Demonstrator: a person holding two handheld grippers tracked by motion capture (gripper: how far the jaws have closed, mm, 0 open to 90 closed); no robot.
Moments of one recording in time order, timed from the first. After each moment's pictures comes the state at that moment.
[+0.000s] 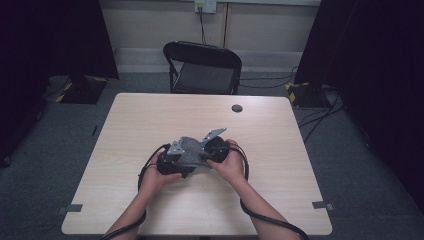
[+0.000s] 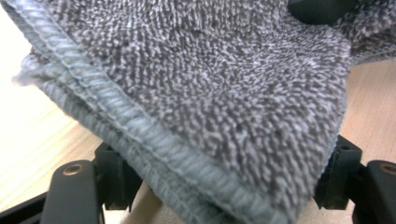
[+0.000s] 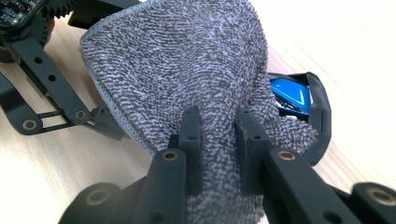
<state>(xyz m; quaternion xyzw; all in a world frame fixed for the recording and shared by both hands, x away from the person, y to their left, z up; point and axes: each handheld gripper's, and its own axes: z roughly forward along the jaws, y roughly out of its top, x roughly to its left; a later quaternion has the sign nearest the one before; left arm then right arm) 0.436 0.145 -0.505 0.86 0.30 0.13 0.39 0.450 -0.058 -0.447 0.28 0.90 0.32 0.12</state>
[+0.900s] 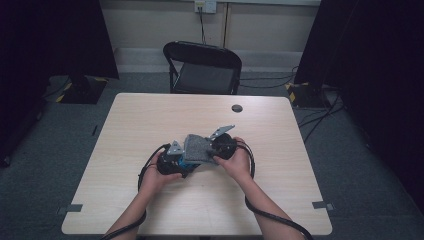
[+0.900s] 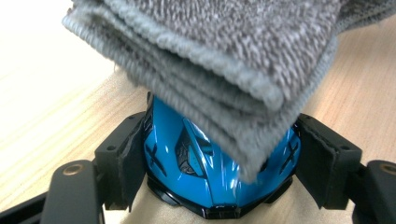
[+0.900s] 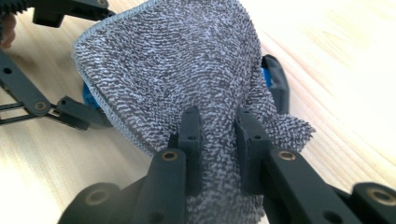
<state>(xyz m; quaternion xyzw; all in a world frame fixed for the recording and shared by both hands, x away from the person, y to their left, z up) 0.436 0.145 -0.505 0.86 0.30 0.12 0.39 0.459 -0.079 -0.446 0.31 0.89 0.32 0.12</state>
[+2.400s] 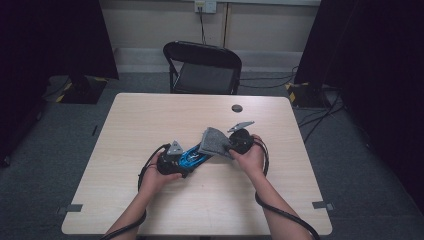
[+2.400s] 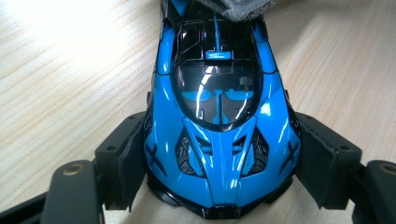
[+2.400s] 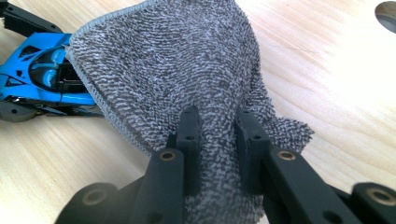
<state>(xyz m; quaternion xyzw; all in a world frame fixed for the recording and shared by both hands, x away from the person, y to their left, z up) 0.436 0.144 -0.505 0.86 0.30 0.12 0.39 0.476 -0.129 -0.449 0.38 0.86 0.31 0.15</state>
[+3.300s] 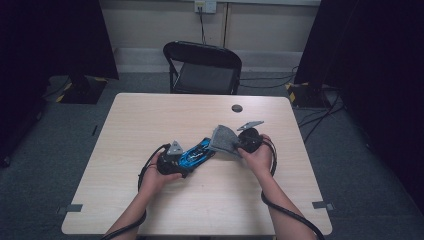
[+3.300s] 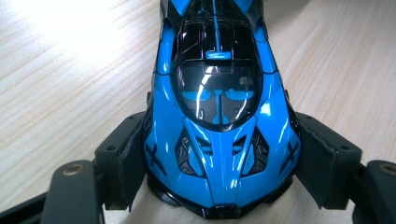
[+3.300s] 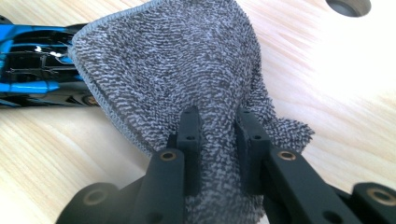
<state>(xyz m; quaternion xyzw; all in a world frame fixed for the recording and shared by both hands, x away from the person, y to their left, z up) 0.436 0.145 -0.505 0.86 0.30 0.12 0.39 0.480 -0.156 -0.450 0.41 0.84 0.30 0.17</state>
